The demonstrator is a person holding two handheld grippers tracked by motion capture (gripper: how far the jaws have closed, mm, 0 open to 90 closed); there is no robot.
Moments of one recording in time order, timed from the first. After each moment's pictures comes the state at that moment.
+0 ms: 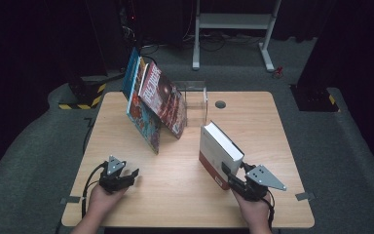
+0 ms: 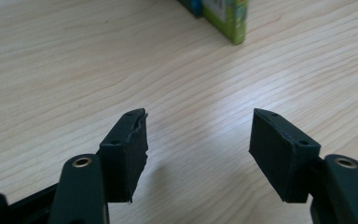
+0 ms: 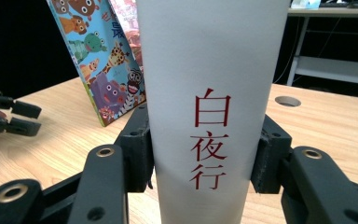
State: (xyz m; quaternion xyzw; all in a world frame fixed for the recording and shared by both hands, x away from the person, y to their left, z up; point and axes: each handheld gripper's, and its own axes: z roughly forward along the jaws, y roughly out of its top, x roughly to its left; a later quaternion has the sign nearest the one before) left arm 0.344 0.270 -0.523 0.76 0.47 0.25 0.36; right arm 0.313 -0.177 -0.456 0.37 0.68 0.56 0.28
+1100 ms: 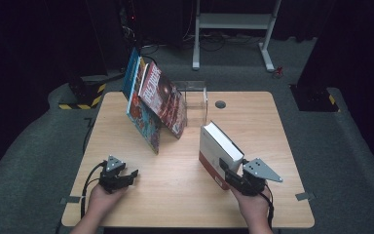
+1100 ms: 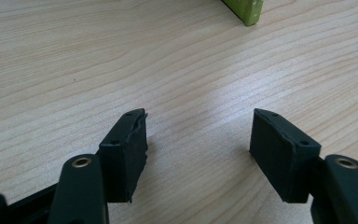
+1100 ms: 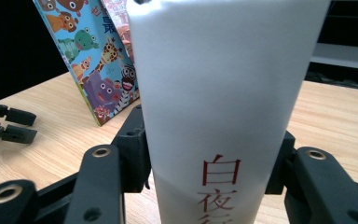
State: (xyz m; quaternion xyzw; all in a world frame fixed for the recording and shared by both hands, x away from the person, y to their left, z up) left arm 0.349 0.273 -0.526 0.77 0.49 0.22 0.35; right arm 0.320 -0.167 -0.437 0.40 0.70 0.53 0.27
